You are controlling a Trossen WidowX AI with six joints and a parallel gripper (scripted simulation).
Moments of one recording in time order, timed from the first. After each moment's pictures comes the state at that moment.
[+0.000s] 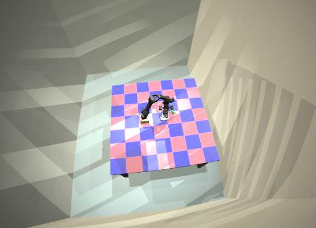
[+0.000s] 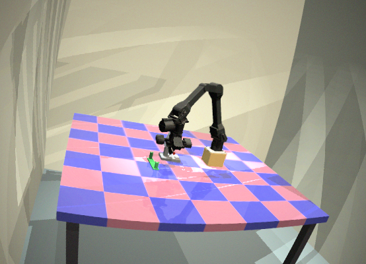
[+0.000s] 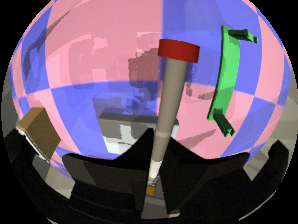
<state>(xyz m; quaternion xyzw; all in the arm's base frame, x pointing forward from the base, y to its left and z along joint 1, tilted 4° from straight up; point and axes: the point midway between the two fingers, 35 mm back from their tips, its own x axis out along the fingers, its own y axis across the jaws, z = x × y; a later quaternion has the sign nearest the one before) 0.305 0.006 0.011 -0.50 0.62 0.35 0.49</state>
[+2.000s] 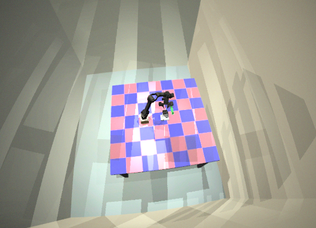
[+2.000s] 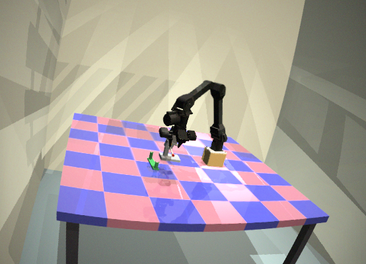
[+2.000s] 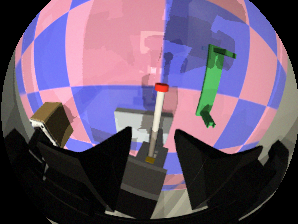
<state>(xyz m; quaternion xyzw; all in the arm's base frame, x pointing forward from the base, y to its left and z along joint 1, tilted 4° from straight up) 0.306 0.037 0.060 -0.50 0.63 0.36 0.47</state>
